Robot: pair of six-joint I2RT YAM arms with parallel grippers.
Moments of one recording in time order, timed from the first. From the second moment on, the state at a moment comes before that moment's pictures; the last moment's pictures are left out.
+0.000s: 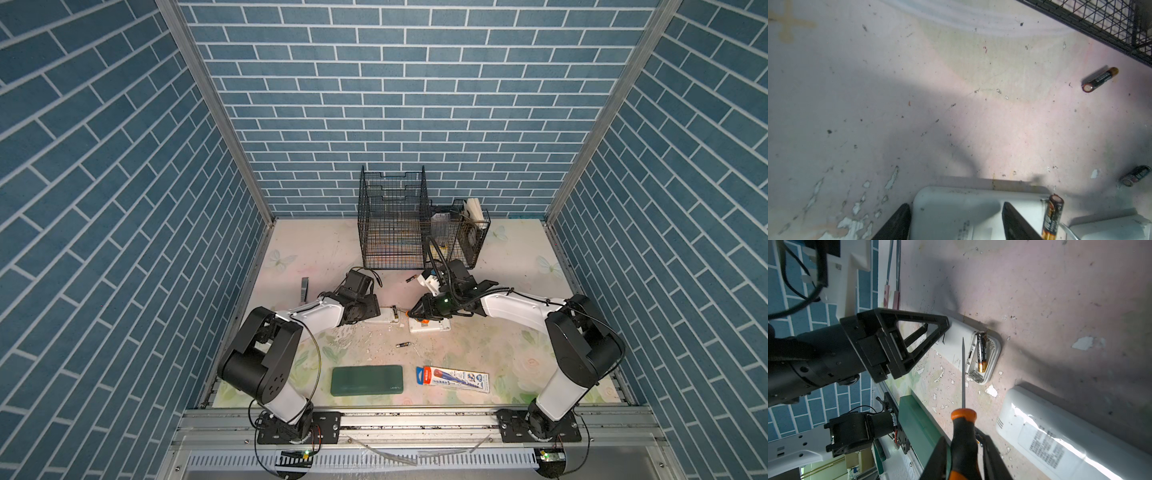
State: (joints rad) left arm -0.46 1.59 0.78 -0.23 0.00 -0.66; right arm 0.68 1.71 1.01 -0.23 -0.65 0.55
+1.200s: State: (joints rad) left arm -0.46 1.50 0.76 -0.26 -0.01 -0.66; right arm 0.69 1.65 0.96 -0.37 -0.64 0.53
